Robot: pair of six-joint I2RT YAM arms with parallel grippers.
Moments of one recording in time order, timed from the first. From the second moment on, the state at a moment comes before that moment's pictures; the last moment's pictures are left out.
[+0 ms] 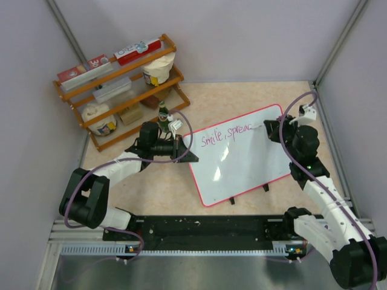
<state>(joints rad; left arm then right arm) -0.38 1.42 0.70 0.20 0.99 -0.42 0.20 0.86 0.63 0.10 0.01 0.53</state>
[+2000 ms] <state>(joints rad) -0.38 1.42 0.70 0.20 0.99 -0.43 0.20 0.86 0.62 0.14 0.01 0.53</state>
